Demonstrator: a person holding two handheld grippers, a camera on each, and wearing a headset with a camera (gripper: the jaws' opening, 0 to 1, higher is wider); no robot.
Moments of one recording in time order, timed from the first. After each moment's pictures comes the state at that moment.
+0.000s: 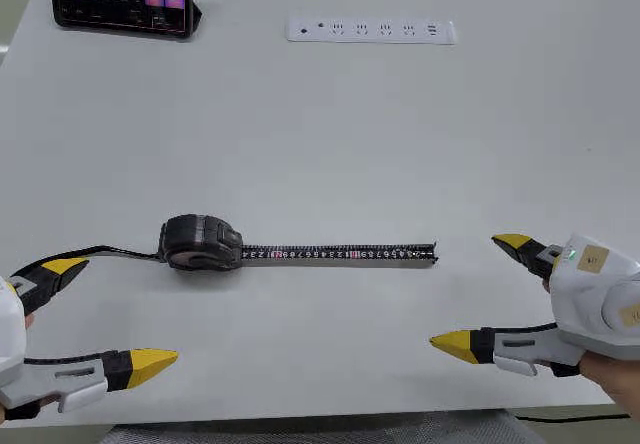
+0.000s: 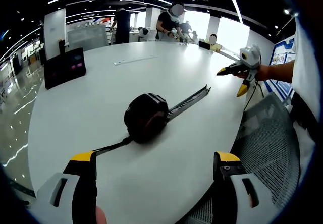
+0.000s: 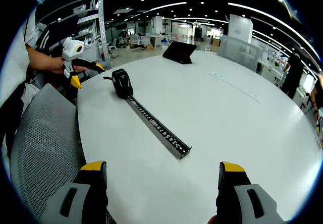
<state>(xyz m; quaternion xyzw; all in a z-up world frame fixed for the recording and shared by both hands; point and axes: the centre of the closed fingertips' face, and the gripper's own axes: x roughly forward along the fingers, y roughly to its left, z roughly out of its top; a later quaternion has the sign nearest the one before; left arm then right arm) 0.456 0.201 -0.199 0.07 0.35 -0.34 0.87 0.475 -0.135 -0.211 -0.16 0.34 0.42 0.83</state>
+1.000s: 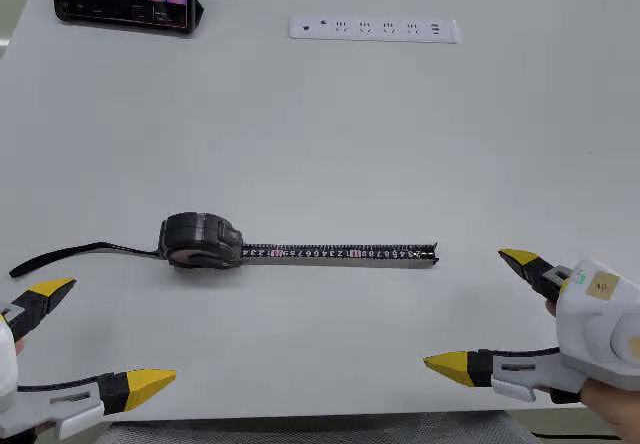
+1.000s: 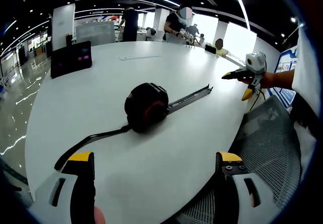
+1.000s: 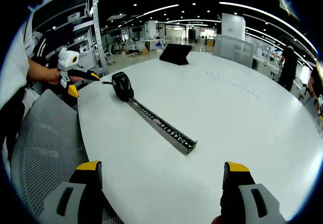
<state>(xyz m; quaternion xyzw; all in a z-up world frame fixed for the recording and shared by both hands) 0.441 0.205 -0.211 0.05 0.35 -0.31 0.88 0.462 -0.131 -0.215 -0.13 0.34 0.41 0.84</state>
